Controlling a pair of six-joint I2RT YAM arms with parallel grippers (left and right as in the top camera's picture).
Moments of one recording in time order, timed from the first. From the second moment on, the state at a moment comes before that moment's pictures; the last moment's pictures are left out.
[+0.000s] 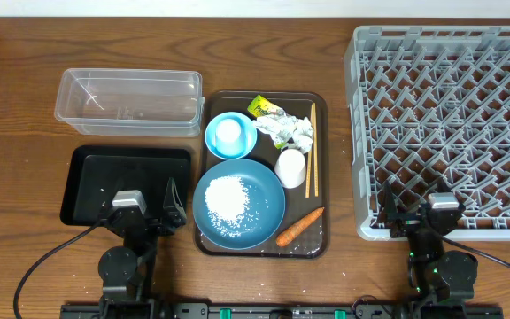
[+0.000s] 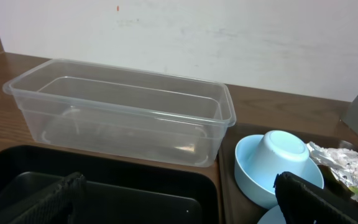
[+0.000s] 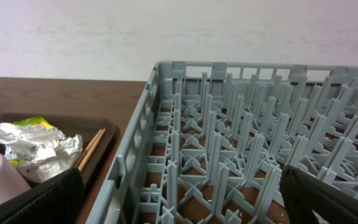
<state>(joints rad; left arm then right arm) 0.00 0.01 0.03 -0.14 -0.01 -0.15 0.02 0.01 0.01 -0.07 -0.03 0.01</state>
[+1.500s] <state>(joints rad) 0.00 0.01 0.03 -0.11 0.23 -0.42 0.02 0.01 0.01 -0.07 -0.03 0.01</state>
